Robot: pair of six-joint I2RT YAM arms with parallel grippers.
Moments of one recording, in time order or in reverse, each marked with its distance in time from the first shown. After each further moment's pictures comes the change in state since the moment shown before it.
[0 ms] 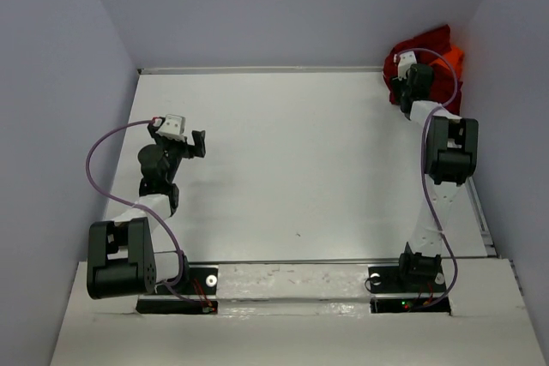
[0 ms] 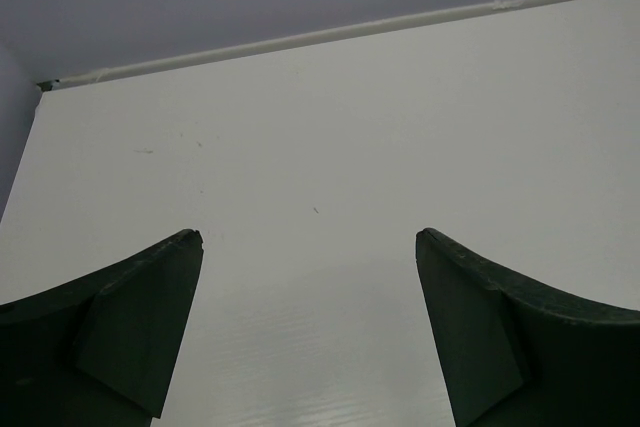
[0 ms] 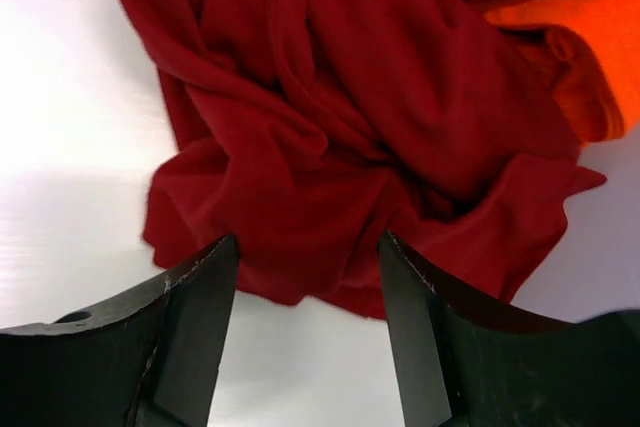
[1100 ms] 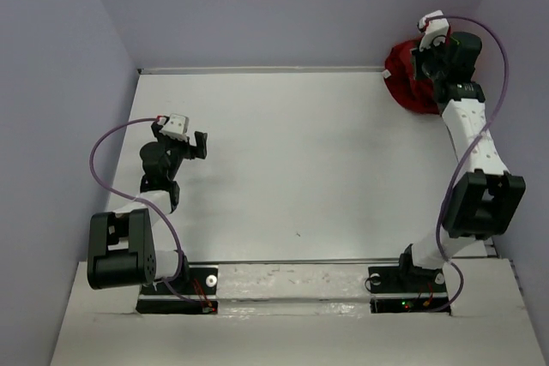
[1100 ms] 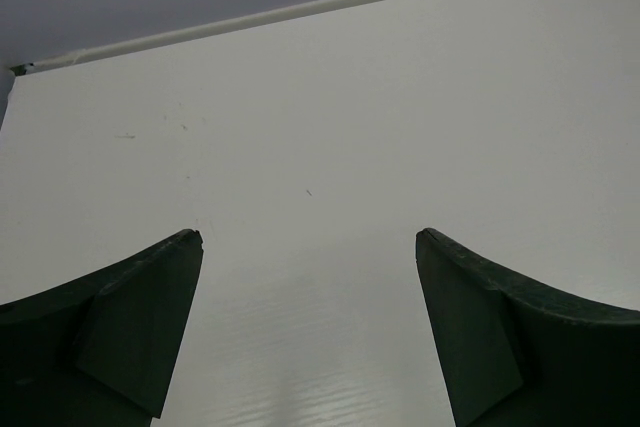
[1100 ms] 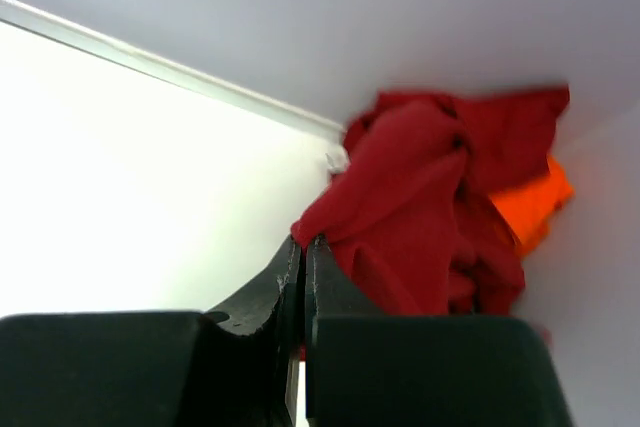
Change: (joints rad) left arm 0.000 0.055 0.019 -0.019 0.030 0.031; right arm -0.011 -0.509 -0.002 -0.380 -0.436 0.111
